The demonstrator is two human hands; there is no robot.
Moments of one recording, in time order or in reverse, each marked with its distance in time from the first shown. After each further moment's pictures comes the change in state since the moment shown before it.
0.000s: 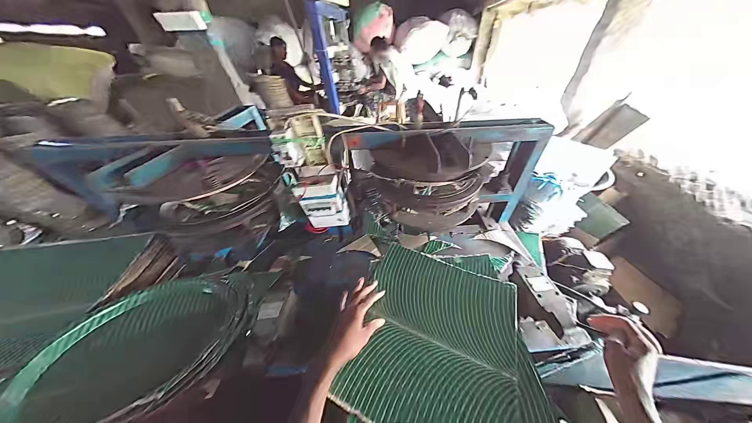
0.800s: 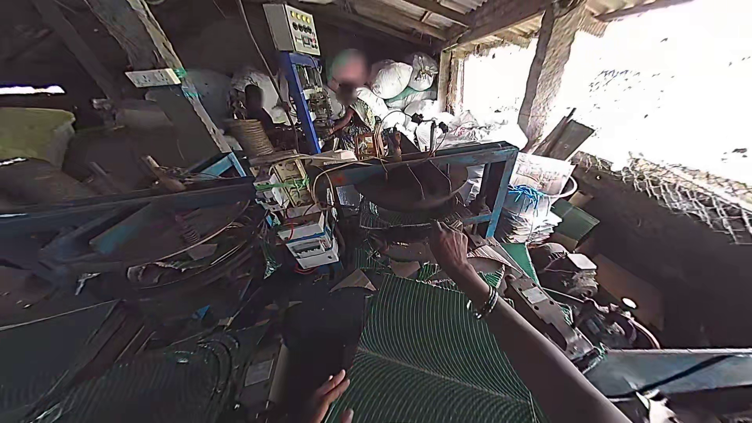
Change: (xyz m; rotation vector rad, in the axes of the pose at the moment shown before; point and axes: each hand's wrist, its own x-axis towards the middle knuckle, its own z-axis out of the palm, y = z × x) left_hand -0.098 -0.009 -0.024 -0.409 0.302 0.118; right_hand 0.071 -0.235 0.239 -0.485 -0.269 -0.499
